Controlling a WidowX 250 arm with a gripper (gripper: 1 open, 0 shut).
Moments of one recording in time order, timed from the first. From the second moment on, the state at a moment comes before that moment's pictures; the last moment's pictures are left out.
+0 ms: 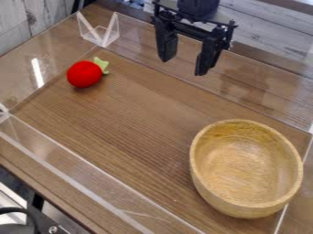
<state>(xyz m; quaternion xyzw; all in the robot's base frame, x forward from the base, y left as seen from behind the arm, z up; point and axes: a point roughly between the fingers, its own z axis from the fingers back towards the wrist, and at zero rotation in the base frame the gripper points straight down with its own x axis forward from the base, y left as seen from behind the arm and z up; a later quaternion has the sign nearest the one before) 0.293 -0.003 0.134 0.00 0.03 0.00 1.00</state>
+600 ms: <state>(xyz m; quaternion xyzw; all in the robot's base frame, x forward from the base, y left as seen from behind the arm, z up) 0.268 0.084 0.103 -0.01 0.06 -0.06 1.00</state>
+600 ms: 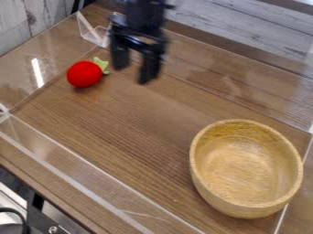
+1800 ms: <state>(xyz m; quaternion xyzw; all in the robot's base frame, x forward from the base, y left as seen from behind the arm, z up) 0.315 0.191 0.039 -0.03 0.05 -0.04 1.00</state>
